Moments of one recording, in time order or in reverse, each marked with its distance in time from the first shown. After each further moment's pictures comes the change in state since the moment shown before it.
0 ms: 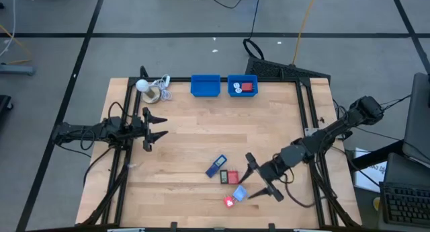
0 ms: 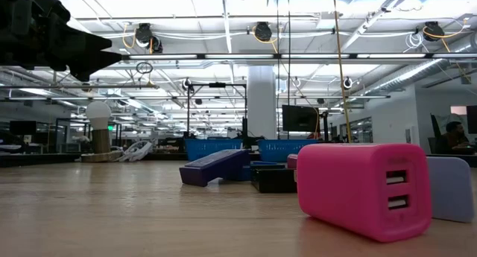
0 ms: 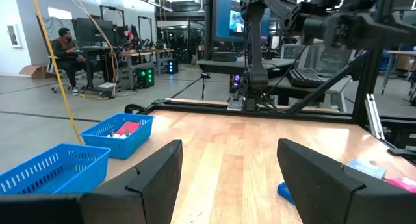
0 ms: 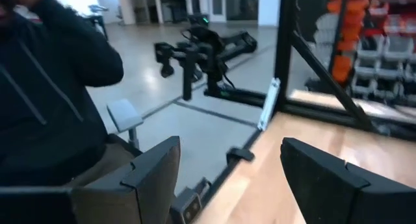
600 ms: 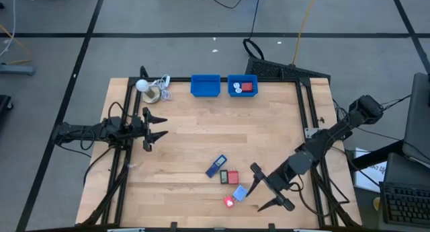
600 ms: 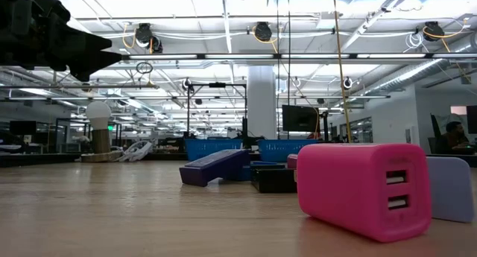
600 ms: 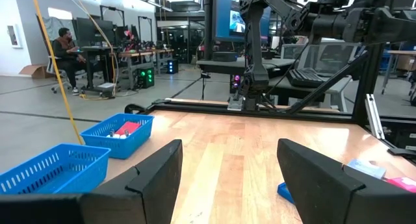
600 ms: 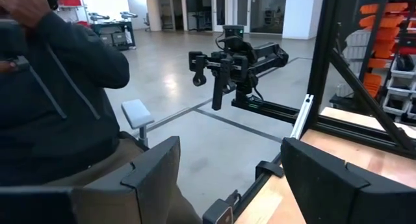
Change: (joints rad) left arm 0.000 0.000 0.000 0.000 0.000 0.001; right arm 0.100 0.000 0.000 0.046 0.000 -0.022
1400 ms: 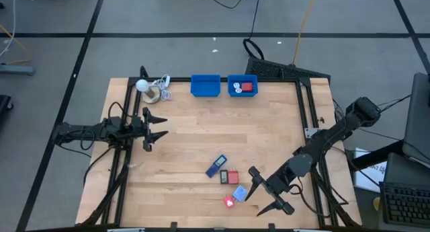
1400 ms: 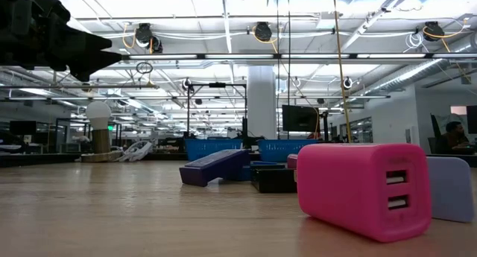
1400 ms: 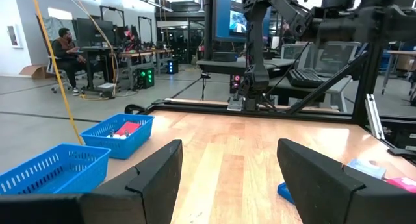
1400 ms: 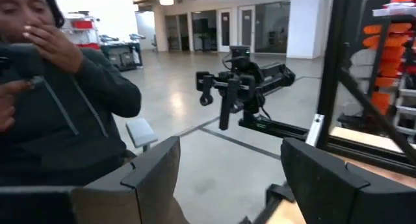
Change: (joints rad) left arm 0.000 0.000 0.000 0.000 0.000 0.000; right arm 0.023 0.083 0.000 0.169 0.001 0.016
